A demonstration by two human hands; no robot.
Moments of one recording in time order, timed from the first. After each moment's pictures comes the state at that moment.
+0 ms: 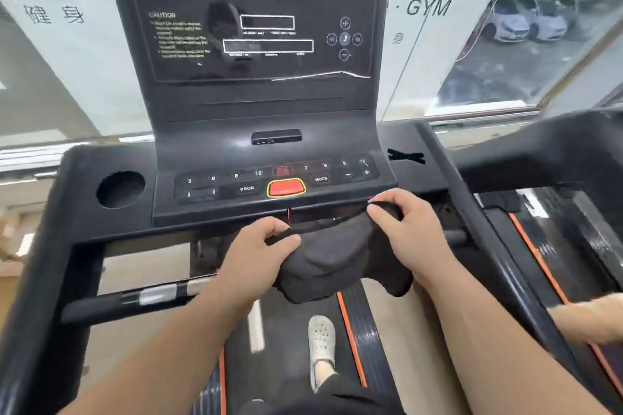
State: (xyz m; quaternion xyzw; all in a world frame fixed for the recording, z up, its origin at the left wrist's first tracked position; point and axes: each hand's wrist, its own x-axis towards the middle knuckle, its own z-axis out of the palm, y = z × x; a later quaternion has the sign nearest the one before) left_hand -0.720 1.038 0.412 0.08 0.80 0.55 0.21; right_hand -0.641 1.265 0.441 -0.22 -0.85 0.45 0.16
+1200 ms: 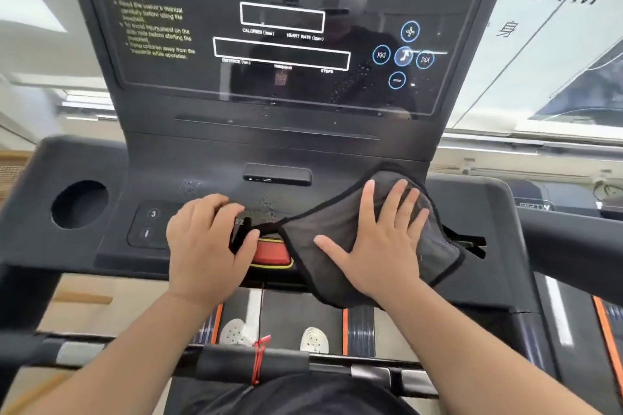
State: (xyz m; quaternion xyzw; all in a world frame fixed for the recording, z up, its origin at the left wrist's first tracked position) left_hand -0.847 1.080 0.356 0.13 0.96 0.17 -0.16; right_hand -0.813 1.336 0.356 -0.11 -0.99 0.05 -0.06
